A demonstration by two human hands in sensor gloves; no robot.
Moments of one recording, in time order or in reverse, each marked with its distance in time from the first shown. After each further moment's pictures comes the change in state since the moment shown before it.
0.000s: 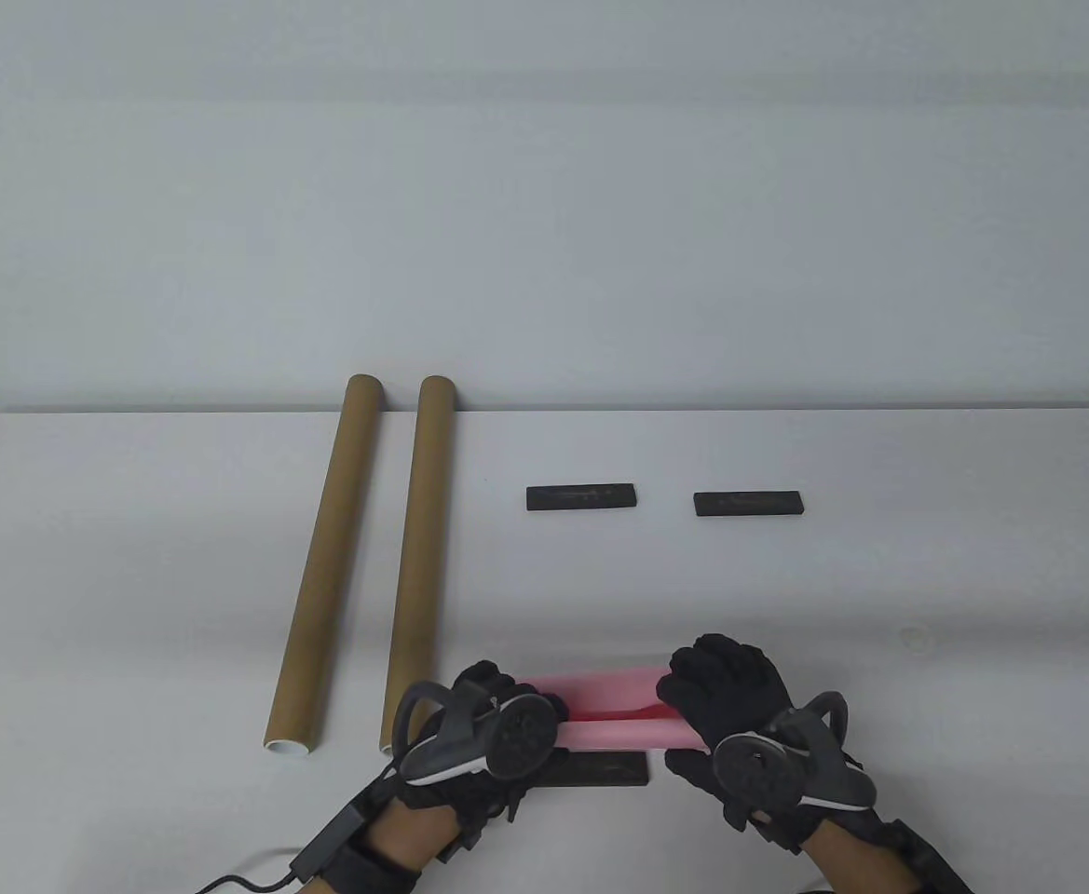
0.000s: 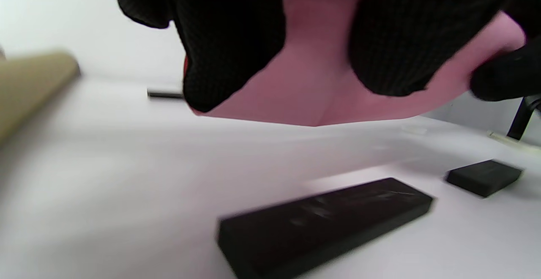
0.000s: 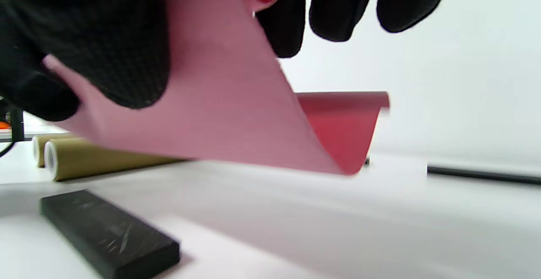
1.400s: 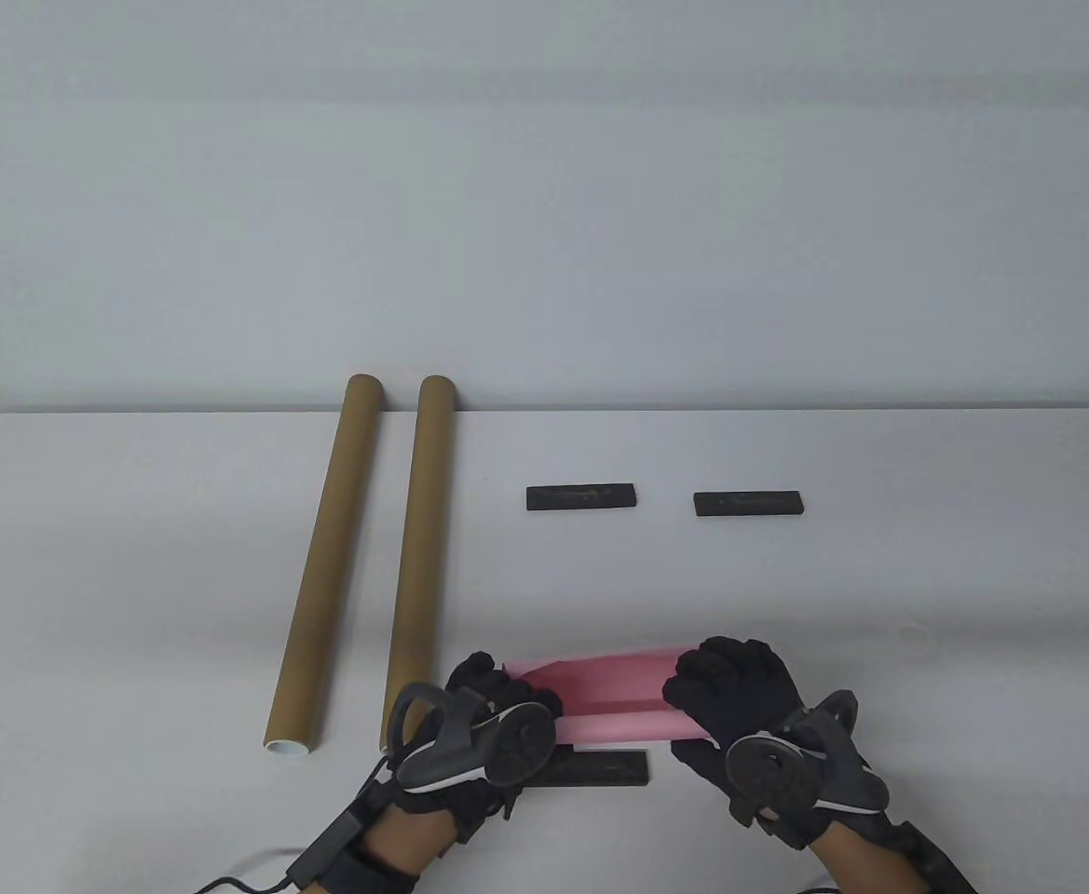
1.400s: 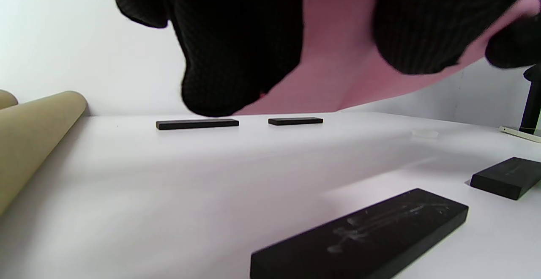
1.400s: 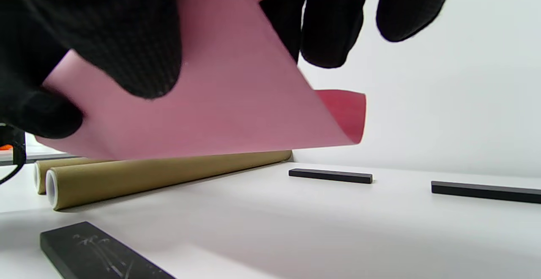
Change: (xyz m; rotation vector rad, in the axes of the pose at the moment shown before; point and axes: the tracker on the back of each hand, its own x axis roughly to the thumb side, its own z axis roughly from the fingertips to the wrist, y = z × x) left_hand 0.005 0.001 0.005 0.103 -0.005 -0.164; right_hand -0.007 -0.009 0.001 -0.017 0.014 -0.077
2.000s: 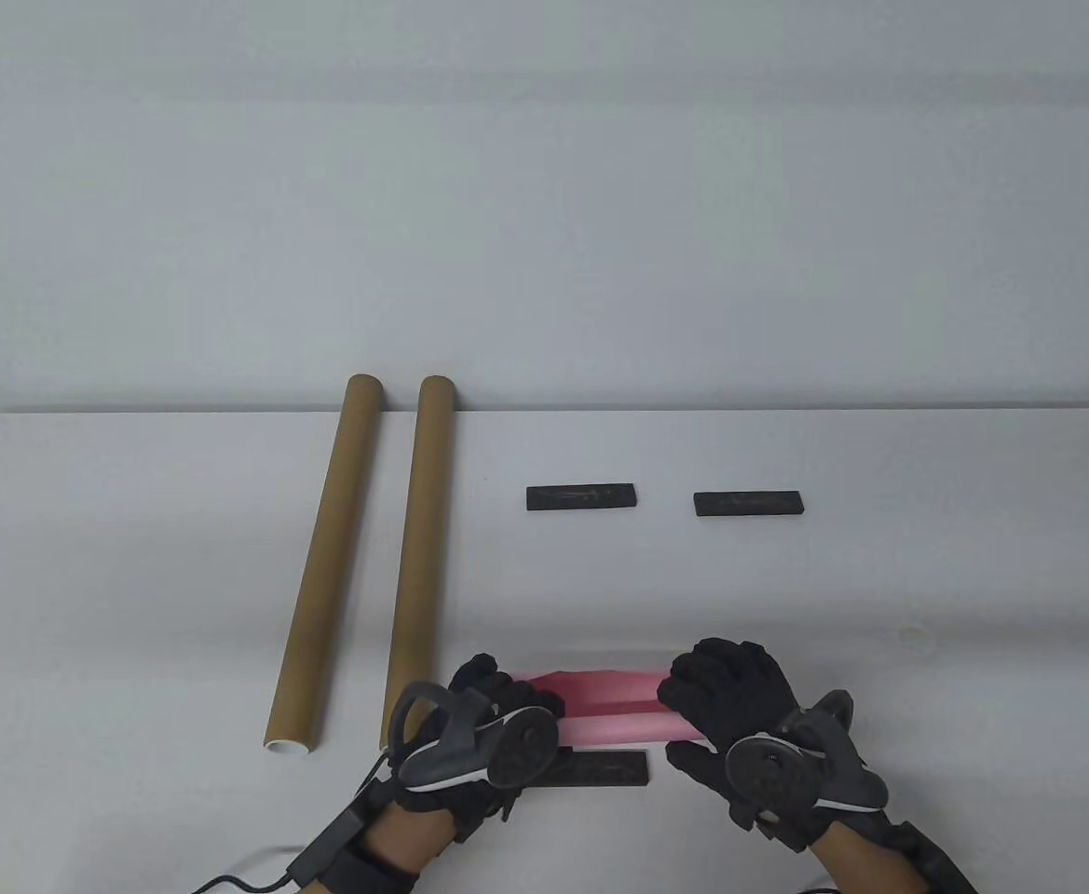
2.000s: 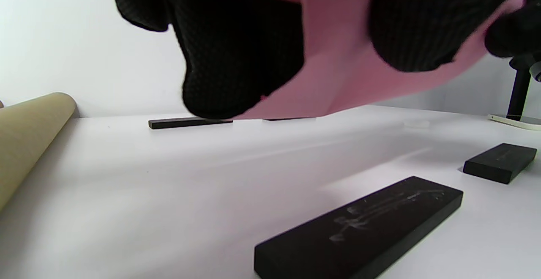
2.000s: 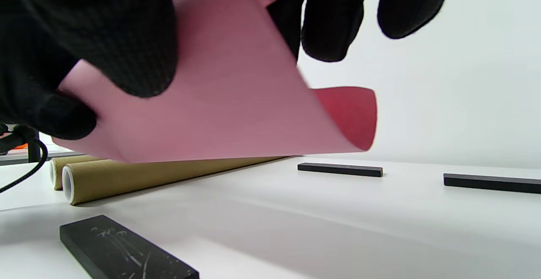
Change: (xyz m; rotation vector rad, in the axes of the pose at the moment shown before) left_hand 0.002 -0.001 -0.002 -0.019 -0.040 -0.028; right_hand 0.002 0.002 0.000 0.018 -0.024 -0.013
